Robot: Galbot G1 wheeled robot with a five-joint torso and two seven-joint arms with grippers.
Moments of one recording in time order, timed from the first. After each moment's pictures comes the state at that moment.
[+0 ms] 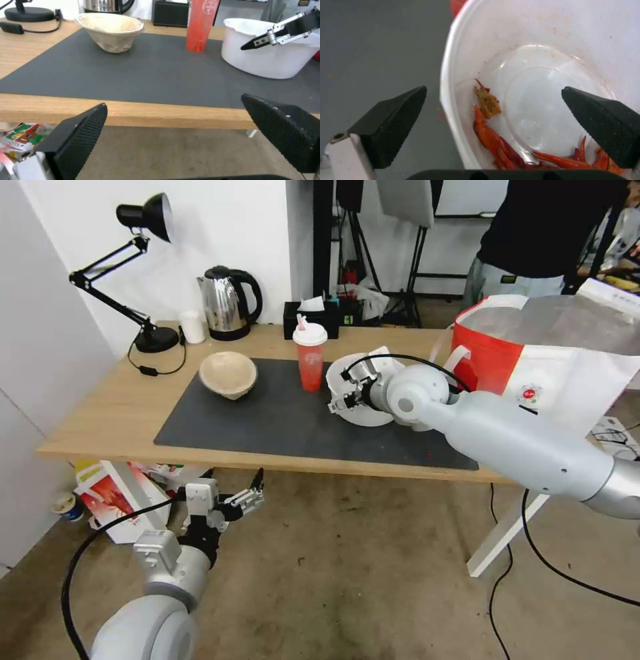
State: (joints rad) left arm 1.67 -1.50 -0.53 -2.36 -0.24 0.40 0.03; right arm 0.02 0.90 -0.71 1.63 1.36 -0.72 0.47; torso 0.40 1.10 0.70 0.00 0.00
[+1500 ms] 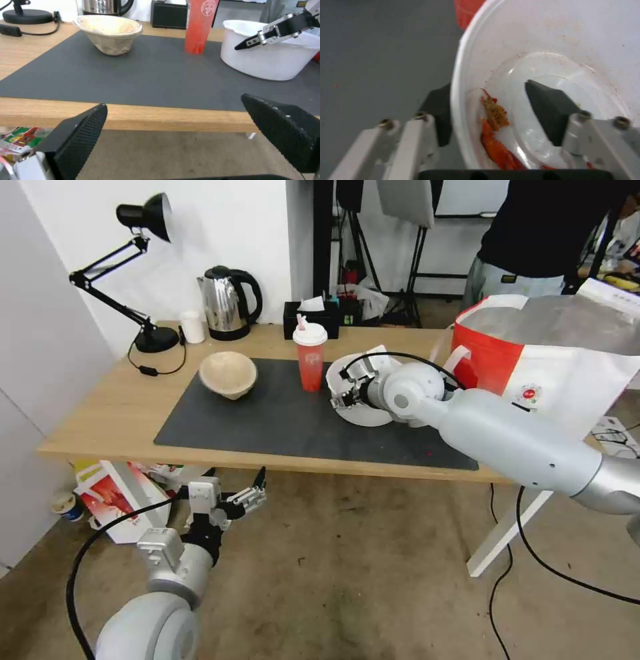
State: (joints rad) left arm 1.65 -1.49 -0.53 -2.35 -0.24 0.40 0.03; right arm 0.03 0.93 -0.71 1.59 1.36 -0.72 0.44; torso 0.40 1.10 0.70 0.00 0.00
